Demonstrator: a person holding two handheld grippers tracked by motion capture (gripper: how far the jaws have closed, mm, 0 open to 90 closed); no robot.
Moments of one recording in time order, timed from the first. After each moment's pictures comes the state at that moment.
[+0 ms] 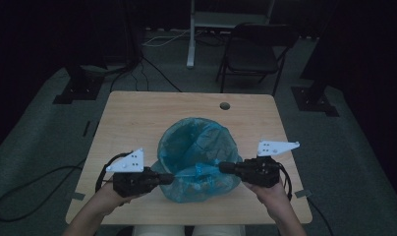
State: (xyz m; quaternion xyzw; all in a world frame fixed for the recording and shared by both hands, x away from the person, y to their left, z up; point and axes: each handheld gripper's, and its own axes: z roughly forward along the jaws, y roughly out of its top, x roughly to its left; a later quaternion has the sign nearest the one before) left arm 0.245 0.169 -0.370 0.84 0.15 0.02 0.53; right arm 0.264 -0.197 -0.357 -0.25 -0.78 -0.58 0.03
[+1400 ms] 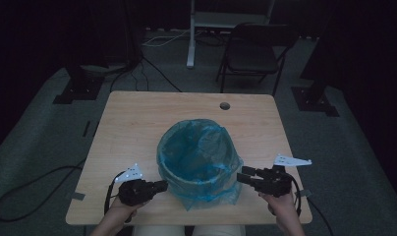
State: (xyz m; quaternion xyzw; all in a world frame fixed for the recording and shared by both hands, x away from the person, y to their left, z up) left arm 0.260 0.190 -0.485 0.78 0.35 0.01 0.52; right arm 0.268 -0.261 -0.430 -0.39 -0.72 -0.57 0.00
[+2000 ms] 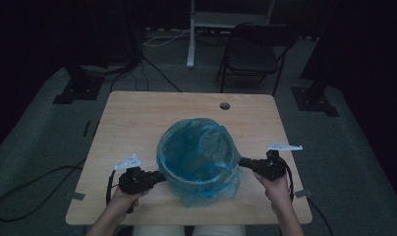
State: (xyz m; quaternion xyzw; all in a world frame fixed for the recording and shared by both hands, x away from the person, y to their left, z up) left arm 0.291 0.191 -0.479 0.76 0.39 0.01 0.52; right arm 0.324 -0.257 -0.451 -0.45 -0.73 -0.52 0.01
